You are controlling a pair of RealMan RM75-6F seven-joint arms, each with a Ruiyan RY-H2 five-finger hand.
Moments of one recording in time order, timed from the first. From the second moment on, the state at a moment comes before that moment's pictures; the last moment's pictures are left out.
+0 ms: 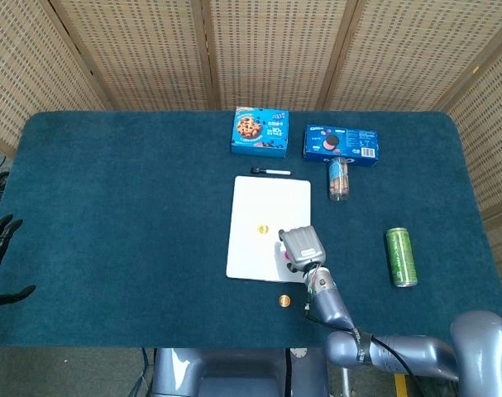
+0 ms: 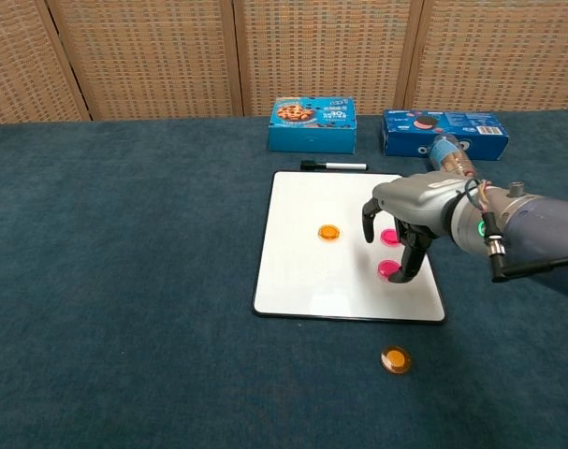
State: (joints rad) left arm -0.13 -0.89 -0.02 -1.77 1.48 1.39 -0.03; right arm 0.87 -1.67 0.21 -1.63 -0.56 1.10 -0.94
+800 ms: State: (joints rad) left arm -0.11 -0.89 -0.01 -1.77 1.53 1.42 -0.03; right arm 0.66 -1.49 -0.08 -1.86 -1.01 1.13 -0.69
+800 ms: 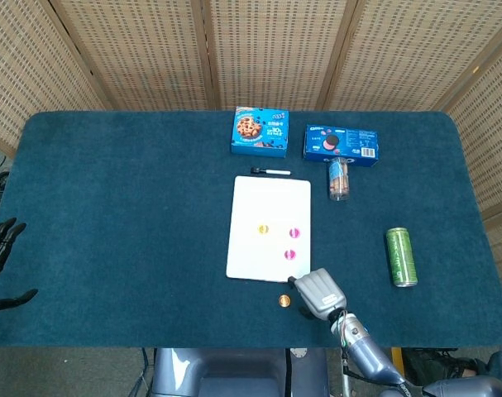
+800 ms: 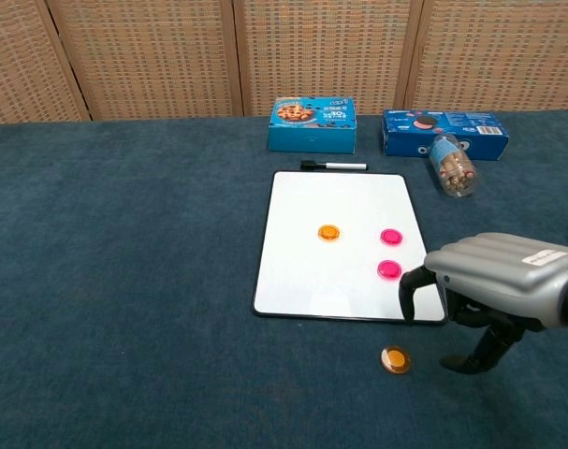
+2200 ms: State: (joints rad) left arm -0.12 -0.89 -0.01 -1.77 1.53 1.42 -0.04; right arm 0.60 -1.65 -0.05 -1.68 -1.12 1.10 -0.71
